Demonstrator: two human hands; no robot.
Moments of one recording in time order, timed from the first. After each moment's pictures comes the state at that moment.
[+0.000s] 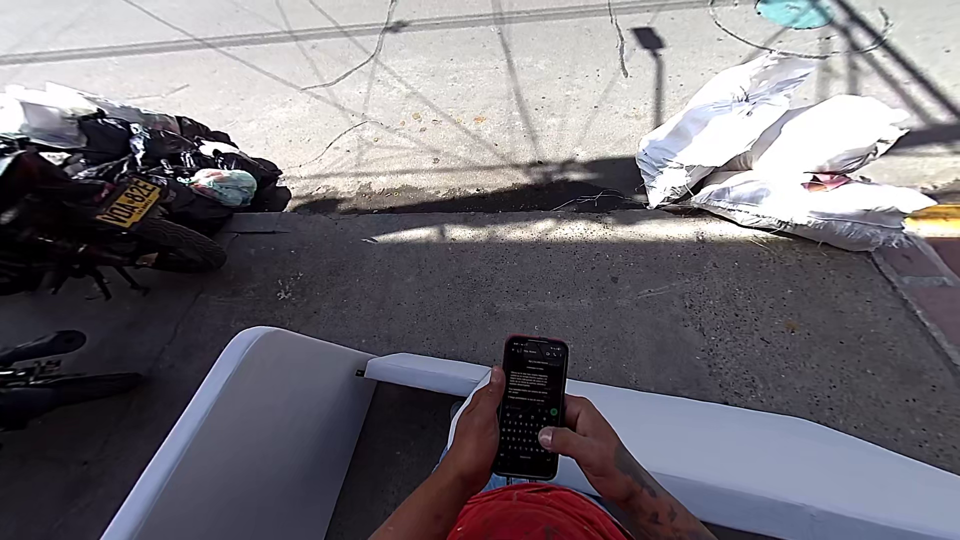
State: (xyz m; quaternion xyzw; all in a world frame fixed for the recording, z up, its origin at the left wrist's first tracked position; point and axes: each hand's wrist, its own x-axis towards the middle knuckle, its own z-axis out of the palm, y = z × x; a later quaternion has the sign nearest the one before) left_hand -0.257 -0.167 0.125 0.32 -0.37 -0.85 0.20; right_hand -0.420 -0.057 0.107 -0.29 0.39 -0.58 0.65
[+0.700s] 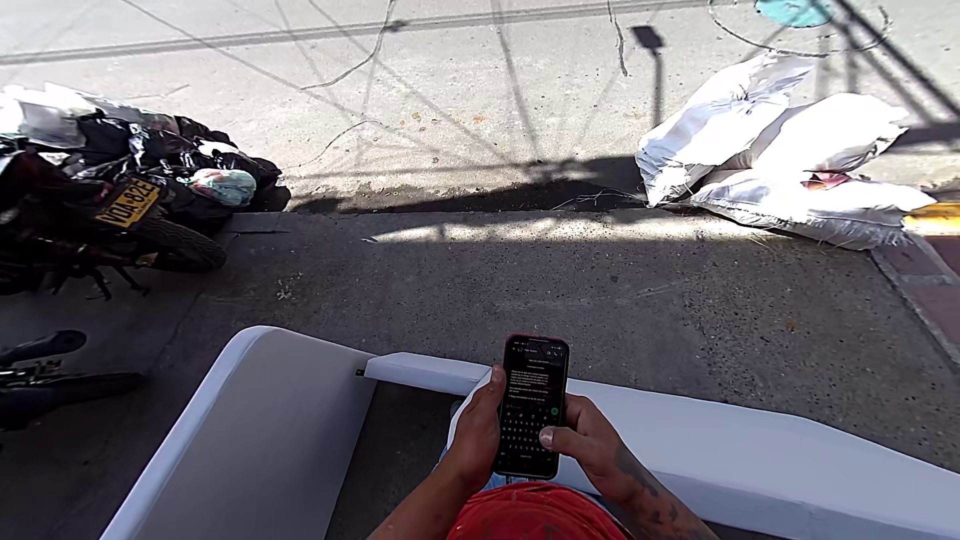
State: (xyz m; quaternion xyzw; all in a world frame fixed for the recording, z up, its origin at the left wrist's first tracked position) left_hand -0.259 -0.165 0.127 0.32 -0.37 -0.85 0.20; right_hand -0.422 -0.055 0.109 -0.29 0.40 -0.58 0.65
